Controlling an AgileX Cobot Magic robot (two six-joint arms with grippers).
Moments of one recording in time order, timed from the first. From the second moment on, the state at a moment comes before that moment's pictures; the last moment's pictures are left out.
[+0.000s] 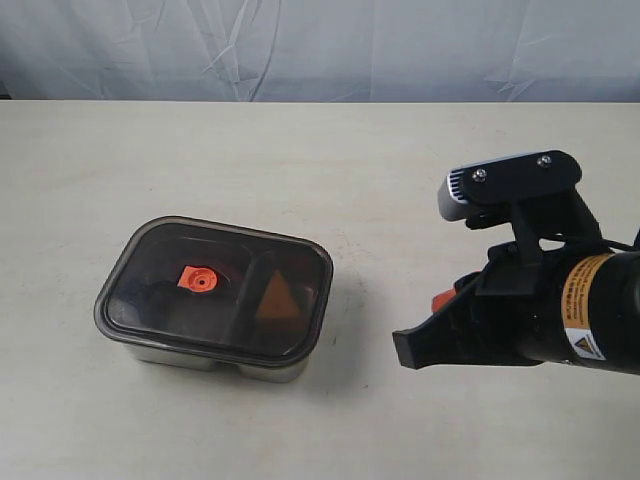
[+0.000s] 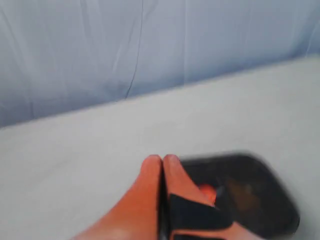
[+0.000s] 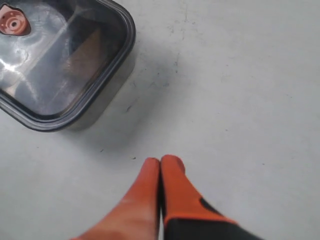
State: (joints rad) left arm -0.54 0.10 -0.49 0.20 0.69 -0.19; right arm 1.05 1.10 -0.58 -0.43 0.52 0.79
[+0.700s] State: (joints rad) left arm -0.21 0.00 -0.04 -0.04 0.17 -0.20; right arm 1.05 1.10 -0.58 -0.43 0.51 0.79
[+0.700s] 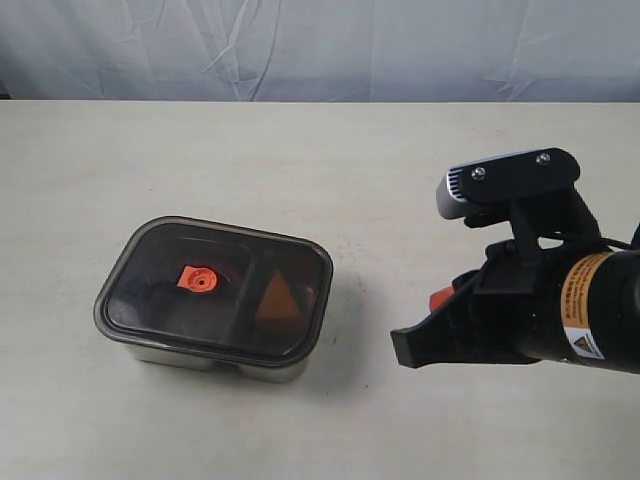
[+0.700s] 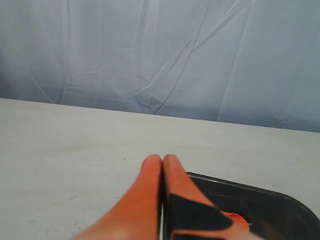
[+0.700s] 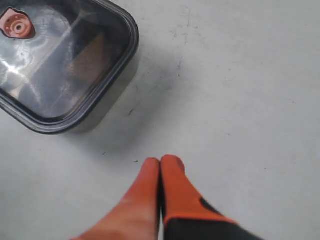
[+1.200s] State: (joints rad) left arm -0.21 0.00 -0.04 0.02 0.11 -0.16; right arm 1.05 1.00 -0.58 -0.43 0.50 0.79
